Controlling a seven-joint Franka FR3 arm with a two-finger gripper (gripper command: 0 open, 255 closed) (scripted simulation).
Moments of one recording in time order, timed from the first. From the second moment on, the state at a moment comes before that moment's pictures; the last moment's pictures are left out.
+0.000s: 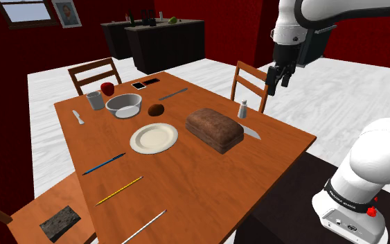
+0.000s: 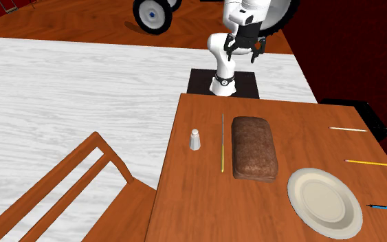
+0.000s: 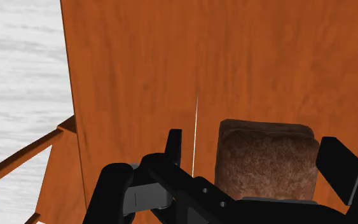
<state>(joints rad) -0.01 -0.75 0.07 -2.37 0.02 1.60 0.04</state>
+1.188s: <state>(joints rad) -0.08 -0.25 -0.05 -2.26 -0.09 2.00 -0.14</state>
